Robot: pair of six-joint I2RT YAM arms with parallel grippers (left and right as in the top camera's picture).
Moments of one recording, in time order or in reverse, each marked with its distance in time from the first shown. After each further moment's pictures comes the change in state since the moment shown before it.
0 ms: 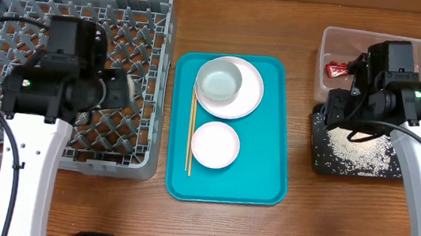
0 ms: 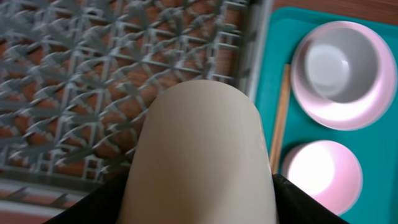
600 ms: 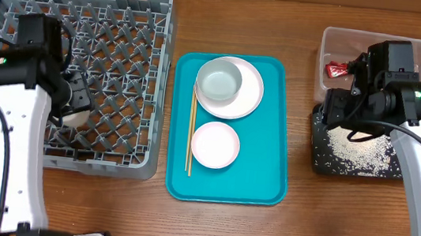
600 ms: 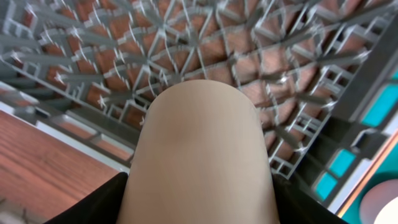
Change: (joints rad) left arm 0.214 0.129 0.000 -0.113 -0.132 -0.029; right arm 0.000 0.000 0.000 0.004 0.000 -0.001
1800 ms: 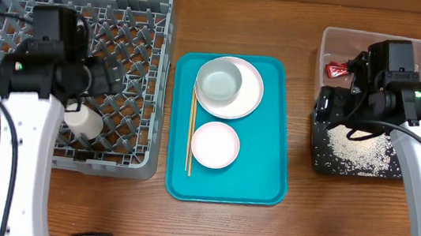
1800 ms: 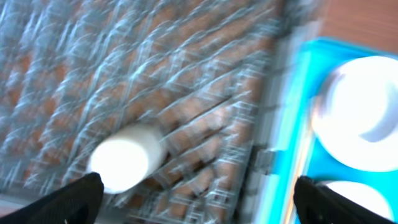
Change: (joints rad) left arm -0.131 -0.067 -0.006 0.229 0.134 0.063; right arm 0.000 0.000 0.000 0.019 -0.017 0.000
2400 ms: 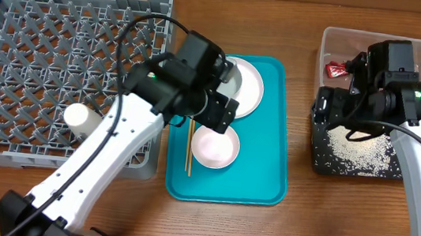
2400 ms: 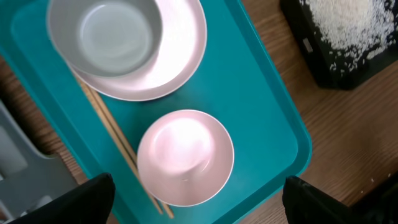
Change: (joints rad) left arm -0.591 0.166 0.000 0.095 0.200 0.078; right arm 0.000 0.000 0.000 -0.027 -0.006 0.003
